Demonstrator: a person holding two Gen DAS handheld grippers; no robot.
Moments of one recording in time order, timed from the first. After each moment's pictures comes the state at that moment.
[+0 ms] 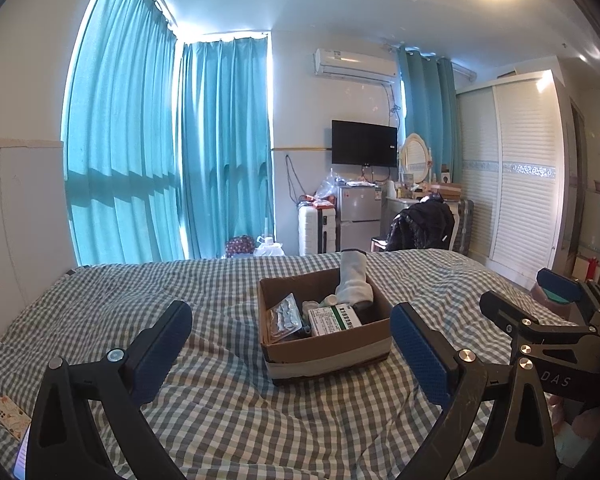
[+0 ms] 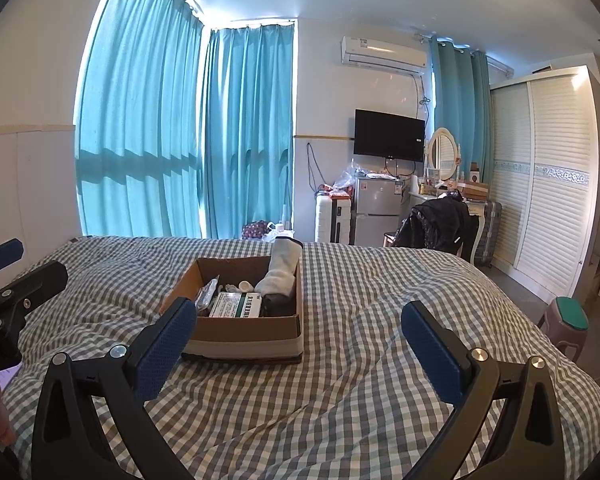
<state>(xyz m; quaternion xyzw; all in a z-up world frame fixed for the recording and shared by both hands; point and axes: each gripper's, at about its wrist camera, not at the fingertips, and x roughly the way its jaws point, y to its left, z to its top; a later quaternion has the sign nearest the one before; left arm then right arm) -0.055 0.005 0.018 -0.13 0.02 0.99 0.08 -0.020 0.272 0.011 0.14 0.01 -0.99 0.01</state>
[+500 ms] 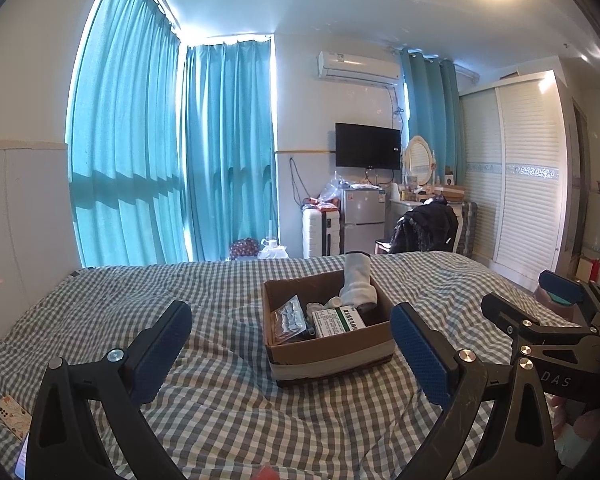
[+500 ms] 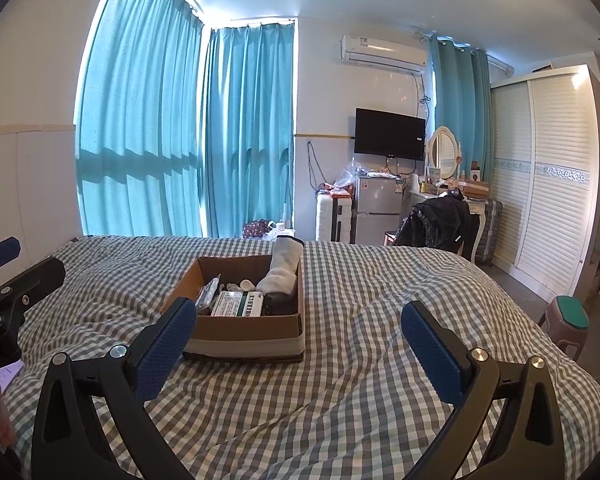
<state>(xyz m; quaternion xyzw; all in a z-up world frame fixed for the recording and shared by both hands) -0.051 0.003 0.017 -0.12 0.02 0.99 0.07 -0.020 0.271 0.010 0.14 0.01 -0.99 0.01</state>
